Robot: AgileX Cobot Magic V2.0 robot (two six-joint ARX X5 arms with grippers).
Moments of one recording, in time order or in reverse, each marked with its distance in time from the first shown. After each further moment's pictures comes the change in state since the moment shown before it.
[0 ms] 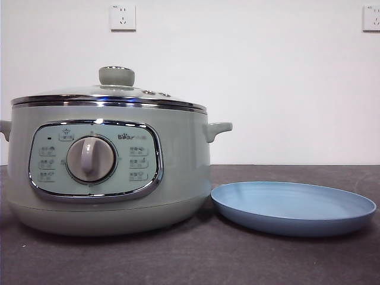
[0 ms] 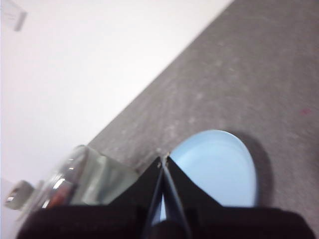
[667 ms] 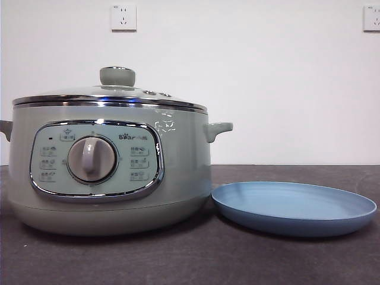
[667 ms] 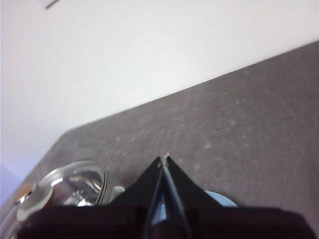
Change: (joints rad) left arm 0.000 0.528 0.548 -0.150 0.076 0.289; right arm 0.000 0.415 0.520 -0.148 -0.023 -0.387
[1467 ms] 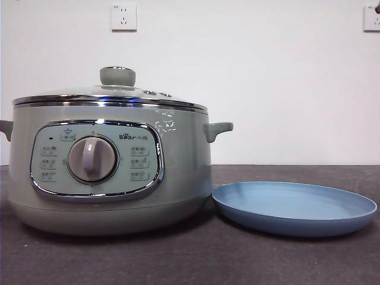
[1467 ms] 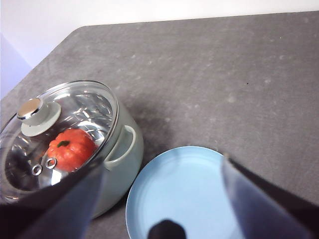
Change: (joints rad) left arm -0.072 0.195 0.164 -0.109 0.097 0.095; right arm 0.000 0.363 0.296 -0.260 -0.211 -0.323
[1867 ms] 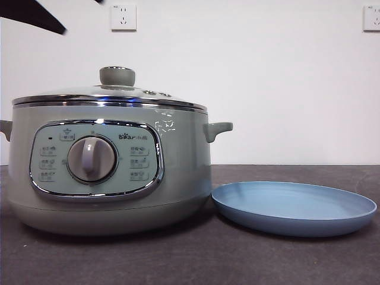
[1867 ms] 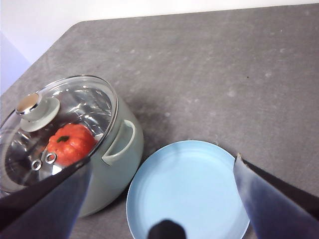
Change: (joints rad) left arm -0.230 0.314 0.206 -0.086 -0.255 0.086; right arm 0.000 0.000 0.000 -0.023 0.000 0.000
